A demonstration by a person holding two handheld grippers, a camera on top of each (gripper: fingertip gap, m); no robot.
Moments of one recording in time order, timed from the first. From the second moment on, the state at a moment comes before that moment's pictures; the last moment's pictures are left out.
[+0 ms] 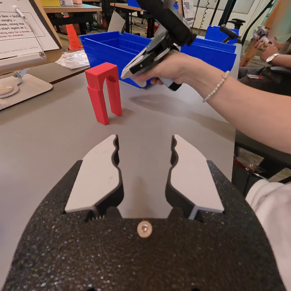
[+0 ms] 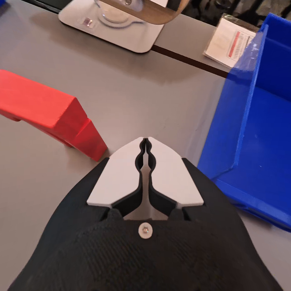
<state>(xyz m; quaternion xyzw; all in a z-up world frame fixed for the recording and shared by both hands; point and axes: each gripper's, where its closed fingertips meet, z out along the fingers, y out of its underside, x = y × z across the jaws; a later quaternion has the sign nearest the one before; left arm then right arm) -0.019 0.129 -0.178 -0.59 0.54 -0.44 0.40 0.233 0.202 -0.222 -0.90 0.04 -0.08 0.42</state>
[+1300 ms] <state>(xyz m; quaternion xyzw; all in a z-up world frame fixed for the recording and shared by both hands) -0.058 0.113 -0.185 -0.62 0.50 -0.45 0.40 0.179 0.247 -0.257 -0.94 -0.23 -0.04 0.23</state>
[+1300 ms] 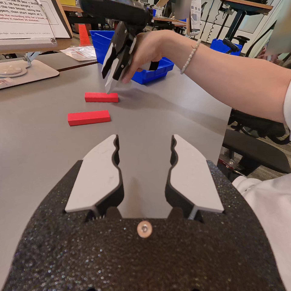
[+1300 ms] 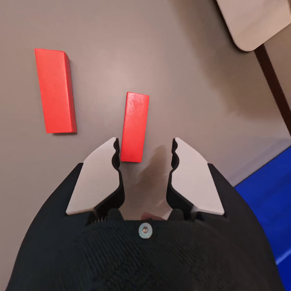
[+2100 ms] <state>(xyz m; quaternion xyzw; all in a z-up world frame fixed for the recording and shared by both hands) -0.083 0.112 -0.194 -0.66 0.46 -0.42 0.42 0.302 0.222 -0.122 -0.94 -0.14 -0.10 0.28</state>
